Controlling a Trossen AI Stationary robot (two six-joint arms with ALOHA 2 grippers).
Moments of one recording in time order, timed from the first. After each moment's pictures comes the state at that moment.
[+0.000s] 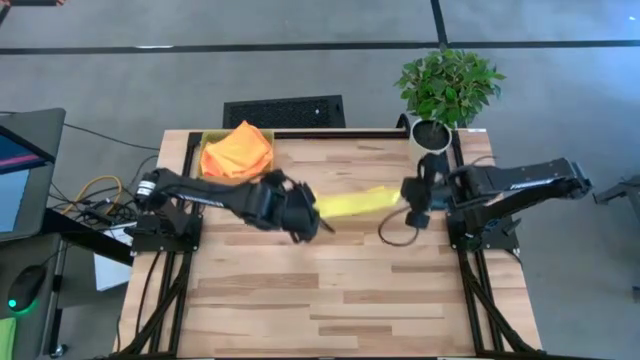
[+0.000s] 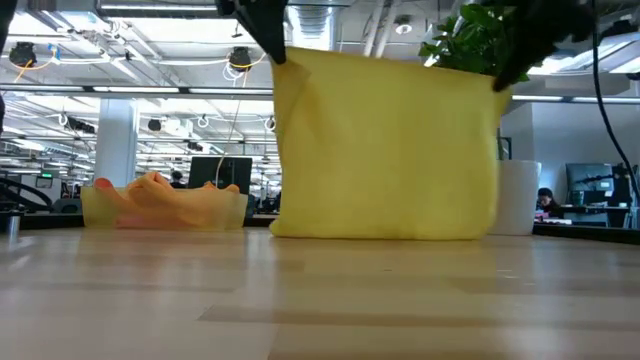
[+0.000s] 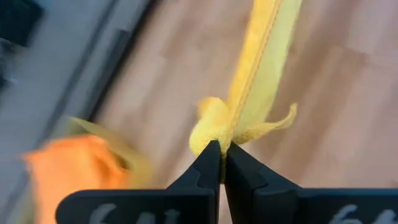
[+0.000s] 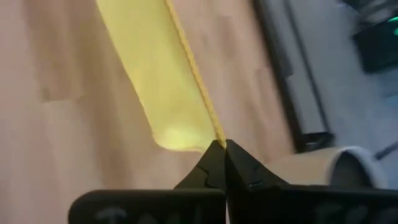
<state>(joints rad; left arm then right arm) -0.19 1.77 1.78 -1.32 -0.61 -0.56 0.15 1.07 1.07 -1.17 0.56 0.16</state>
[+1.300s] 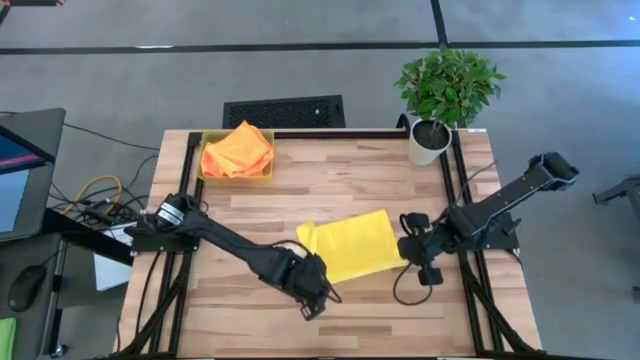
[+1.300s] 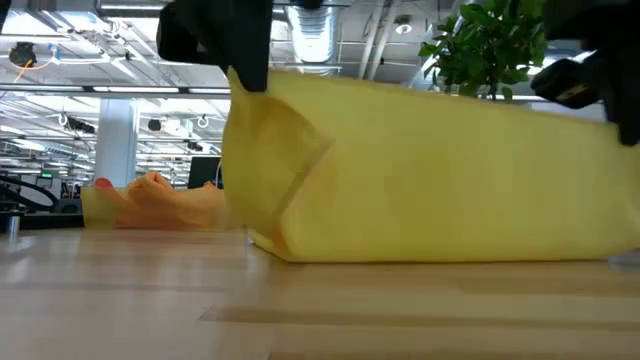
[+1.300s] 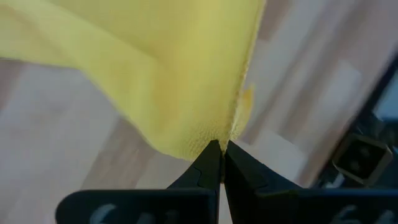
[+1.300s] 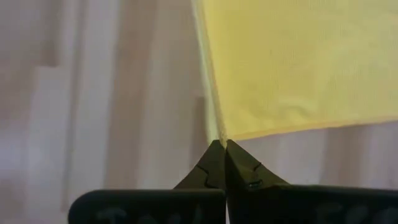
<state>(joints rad) -0.46 2.00 1.71 -1.00 -0.05 -1.01 0.50 1.18 0.81 -0.89 0.02 0.34</state>
